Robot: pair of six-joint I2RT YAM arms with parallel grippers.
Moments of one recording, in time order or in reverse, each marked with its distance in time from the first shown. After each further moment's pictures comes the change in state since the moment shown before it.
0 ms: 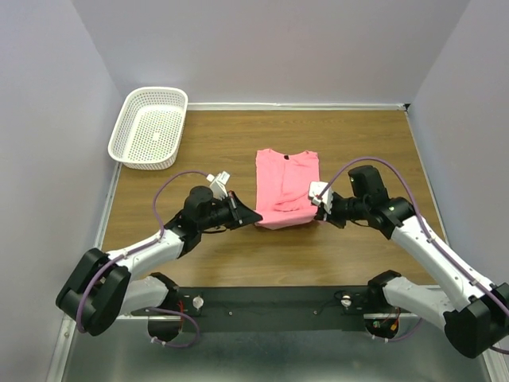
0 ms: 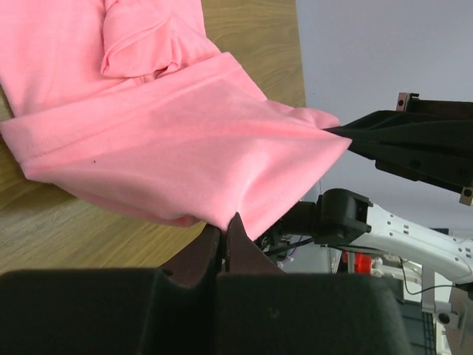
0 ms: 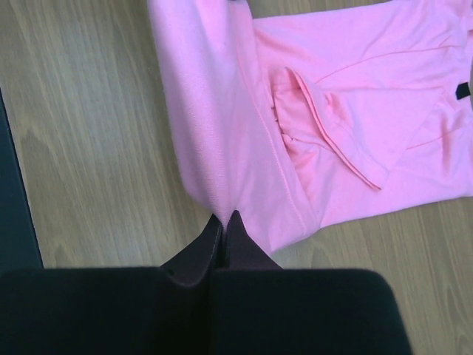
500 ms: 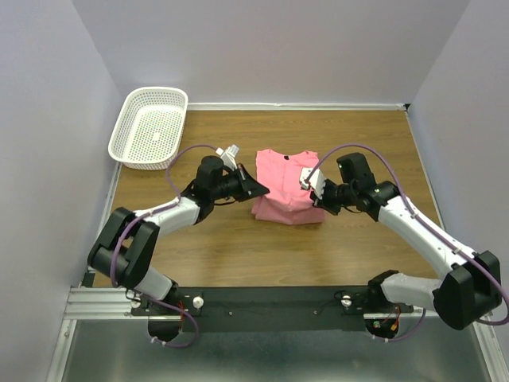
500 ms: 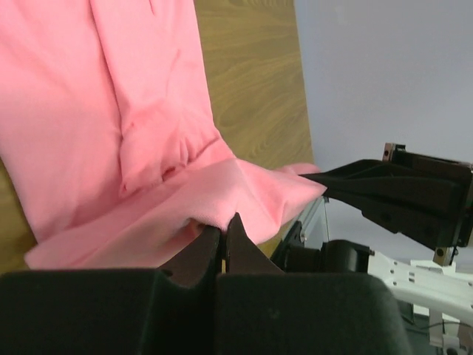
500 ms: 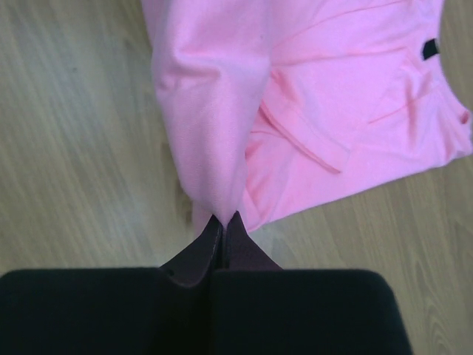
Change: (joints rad) left arm 0.087 0.319 0.295 0.006 0.064 0.061; right arm 0.000 0.171 0.087 0.041 0.118 0.016
